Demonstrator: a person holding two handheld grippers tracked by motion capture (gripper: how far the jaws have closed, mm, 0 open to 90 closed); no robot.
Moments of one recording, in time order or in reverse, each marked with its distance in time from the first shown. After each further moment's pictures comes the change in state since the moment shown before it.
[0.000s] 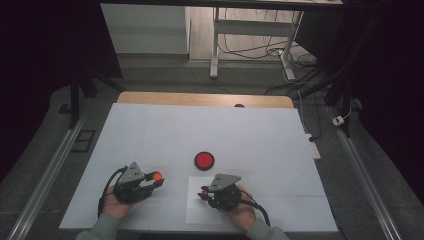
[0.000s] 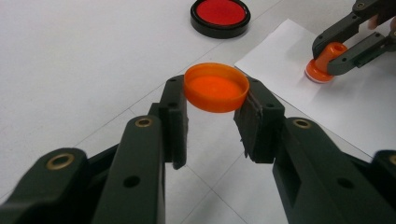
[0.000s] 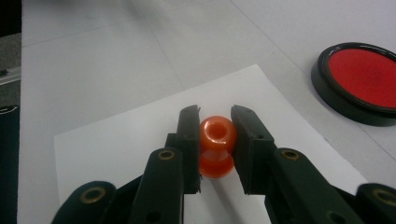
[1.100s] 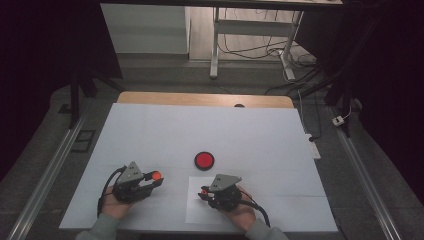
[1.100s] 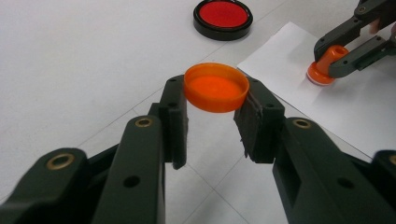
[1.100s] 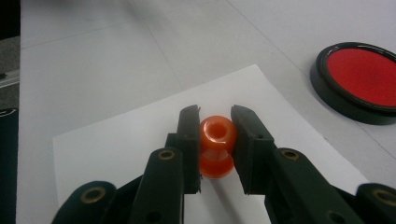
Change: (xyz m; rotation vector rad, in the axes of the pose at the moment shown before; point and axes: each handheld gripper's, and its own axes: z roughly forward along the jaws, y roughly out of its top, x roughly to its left) left arm 0.001 0.000 -0.002 -0.006 0.005 -0.004; right arm 0.000 -0.002 0.000 -0.016 -0.003 0.007
